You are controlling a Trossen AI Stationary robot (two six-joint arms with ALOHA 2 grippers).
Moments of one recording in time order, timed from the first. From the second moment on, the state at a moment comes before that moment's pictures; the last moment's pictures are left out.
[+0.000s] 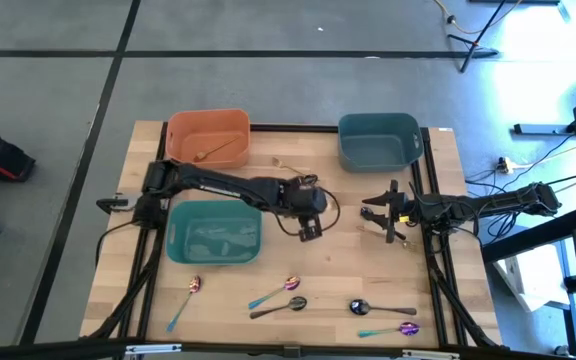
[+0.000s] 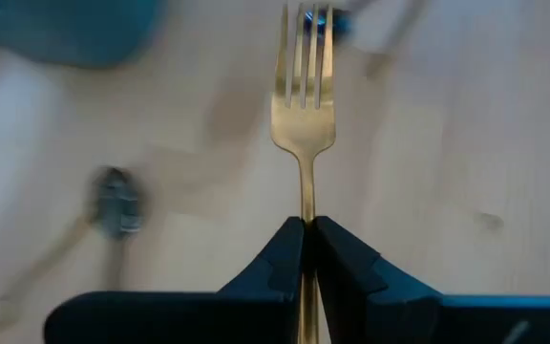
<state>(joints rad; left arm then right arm) -0.03 2.01 1.66 -0.60 -0.27 -0.22 0.15 0.30 0.01 0.05 0.28 0.12</state>
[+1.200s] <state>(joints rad) 0.36 1.19 0.93 -0.61 -0.52 -0.04 0.15 0.33 0.01 0.06 0.35 0.12</state>
